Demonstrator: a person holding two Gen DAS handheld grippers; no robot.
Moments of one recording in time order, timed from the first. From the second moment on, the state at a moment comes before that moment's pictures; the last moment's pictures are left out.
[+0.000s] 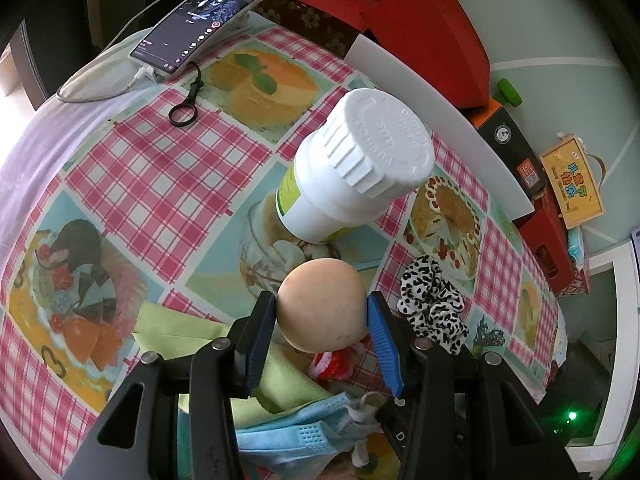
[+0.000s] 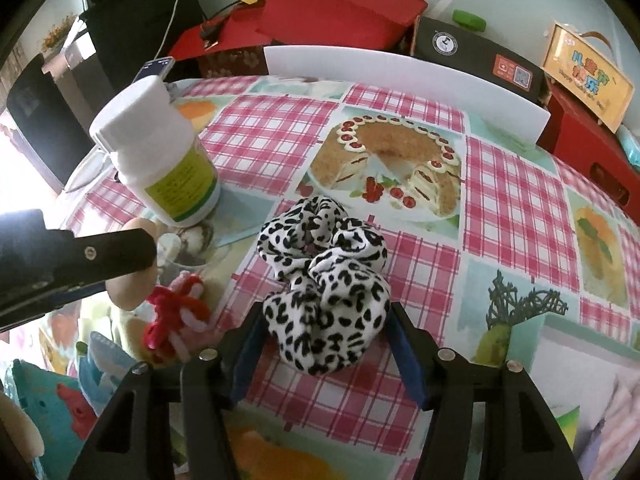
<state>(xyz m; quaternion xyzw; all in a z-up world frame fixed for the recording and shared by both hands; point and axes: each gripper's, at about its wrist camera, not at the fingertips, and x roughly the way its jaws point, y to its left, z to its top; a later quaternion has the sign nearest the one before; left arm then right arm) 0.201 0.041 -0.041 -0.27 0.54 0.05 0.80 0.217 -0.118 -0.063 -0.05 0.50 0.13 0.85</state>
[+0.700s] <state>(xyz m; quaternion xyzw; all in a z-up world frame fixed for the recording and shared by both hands) 0.199 0.041 -0.042 -0.28 0.53 0.05 0.80 0.210 -0.119 -0.049 -0.05 0.49 0.15 0.86</state>
